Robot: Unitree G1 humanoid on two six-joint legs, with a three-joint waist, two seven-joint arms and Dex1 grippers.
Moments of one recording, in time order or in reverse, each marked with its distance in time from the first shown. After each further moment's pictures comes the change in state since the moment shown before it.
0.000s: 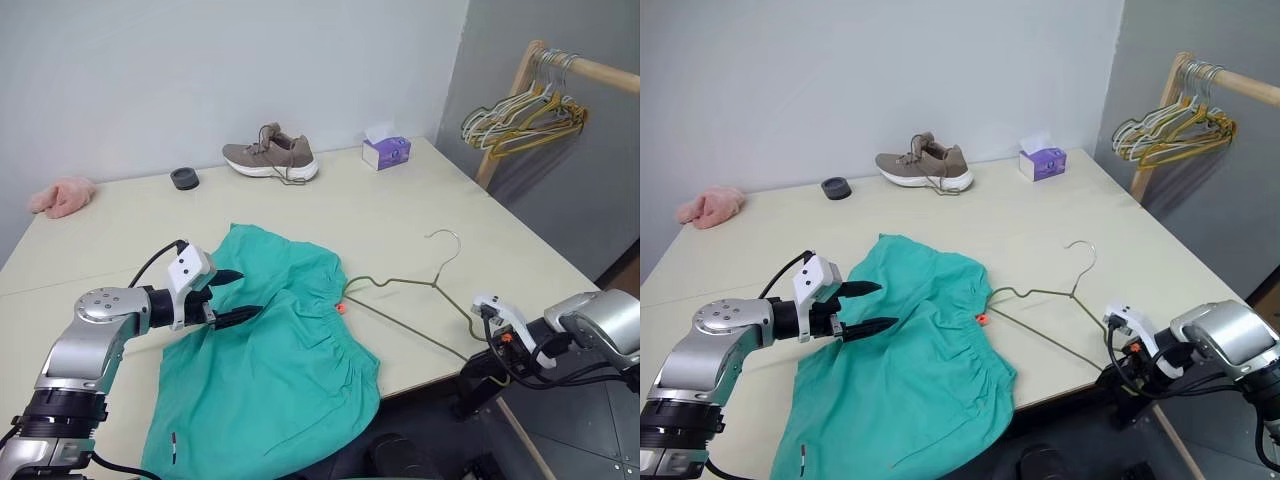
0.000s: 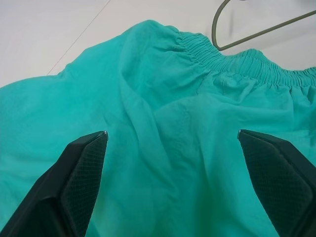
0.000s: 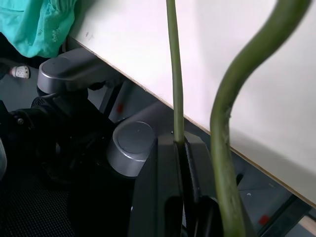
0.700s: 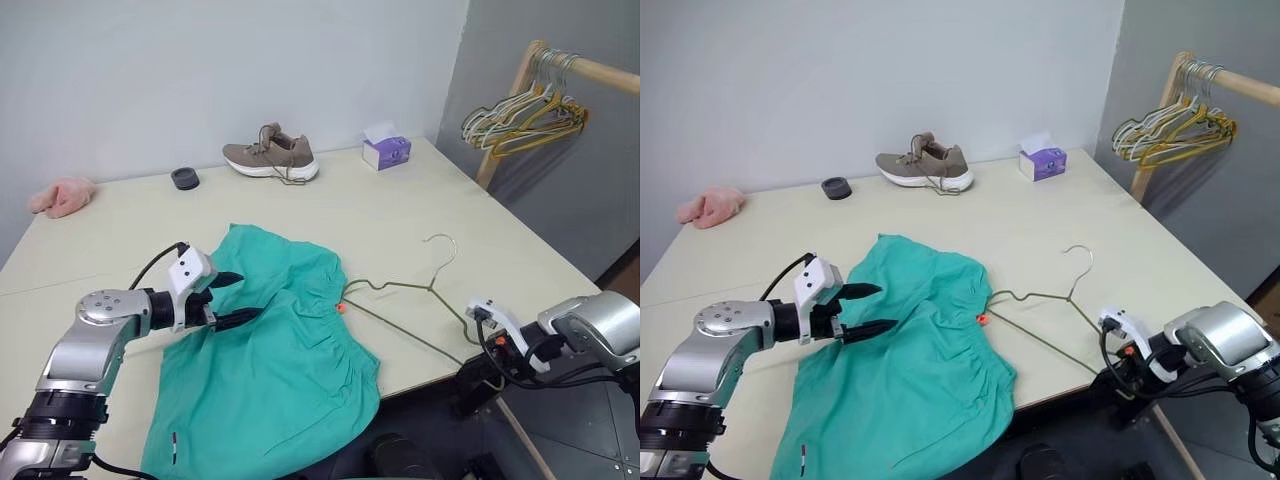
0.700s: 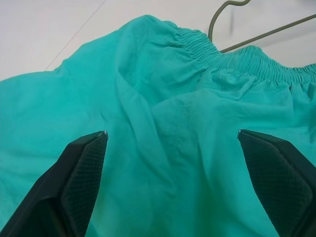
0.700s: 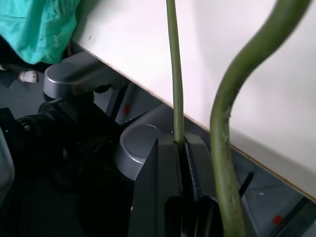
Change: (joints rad) left arm 0.008 -0.006 0.000 0.000 0.008 0.000 0.000; right arm 0.002 0.028 -0.003 -0.004 0.043 0.069 -0.045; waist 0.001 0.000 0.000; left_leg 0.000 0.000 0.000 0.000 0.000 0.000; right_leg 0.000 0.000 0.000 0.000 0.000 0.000
